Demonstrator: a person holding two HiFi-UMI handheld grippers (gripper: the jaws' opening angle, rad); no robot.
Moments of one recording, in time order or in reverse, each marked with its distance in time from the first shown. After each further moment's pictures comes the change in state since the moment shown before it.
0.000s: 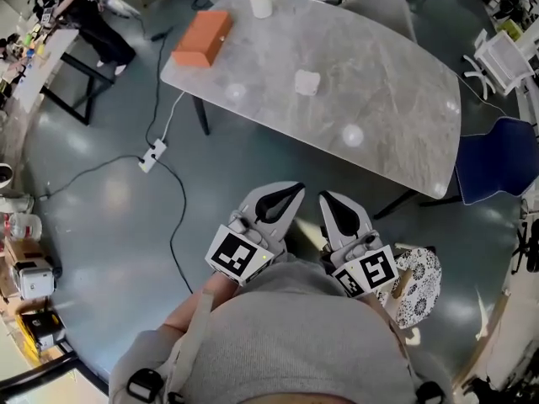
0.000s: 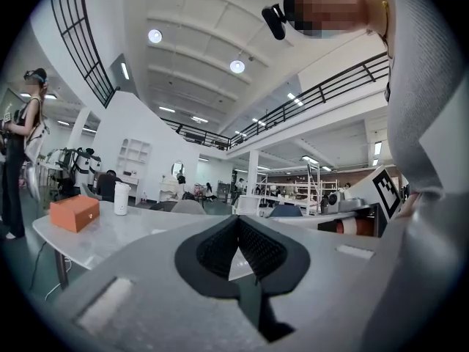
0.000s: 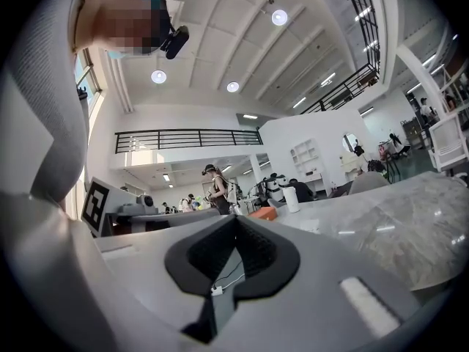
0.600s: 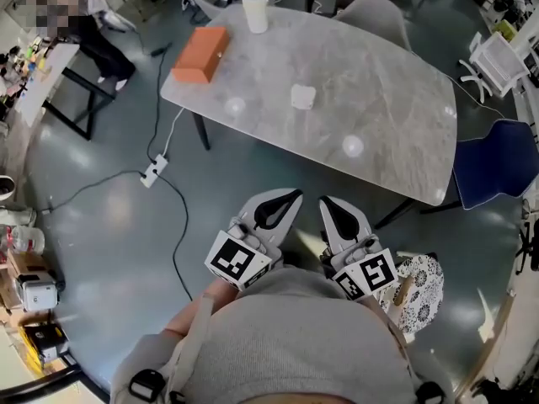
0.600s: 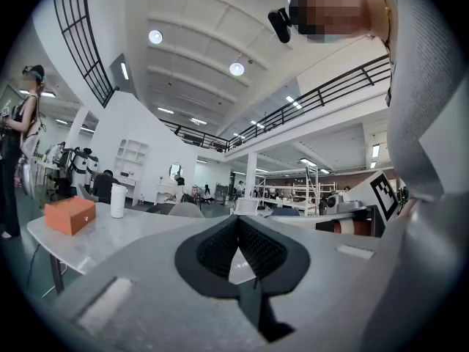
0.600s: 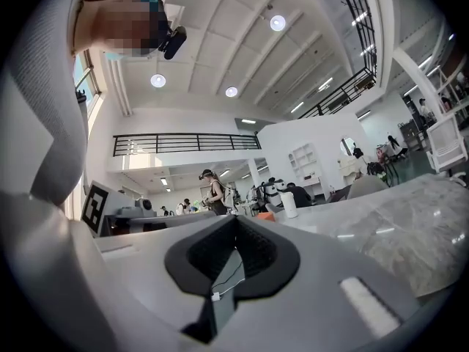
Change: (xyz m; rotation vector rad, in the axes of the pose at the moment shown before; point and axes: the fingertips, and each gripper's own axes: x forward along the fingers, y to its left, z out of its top) left arm 0.009 0.009 0.010 -0.018 -0.034 -0.021; right arm 0.010 -0.010 0.010 0.000 -0.034 -0.016
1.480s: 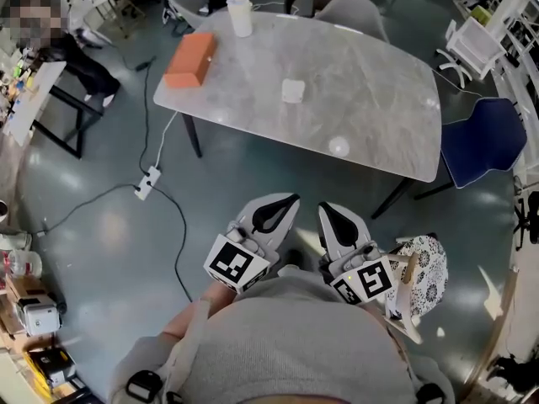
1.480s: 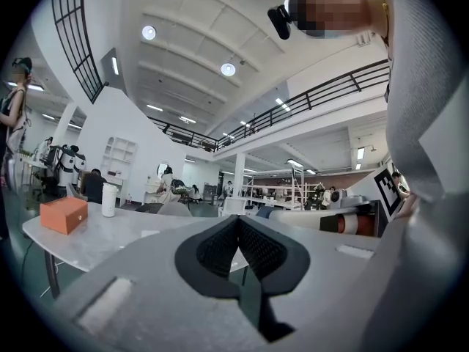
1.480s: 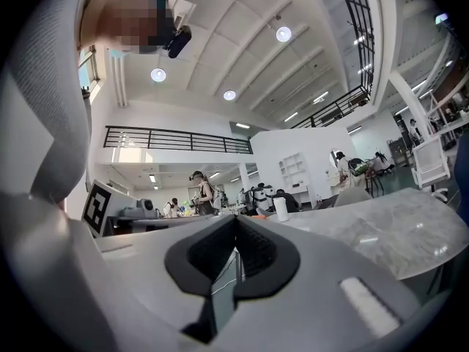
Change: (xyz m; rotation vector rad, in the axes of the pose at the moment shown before) left arm -0.048 -0.030 -0.004 0.020 -0.008 -0.099; right arm -0.033 0.059 0.006 -0.033 -0.037 -0.102
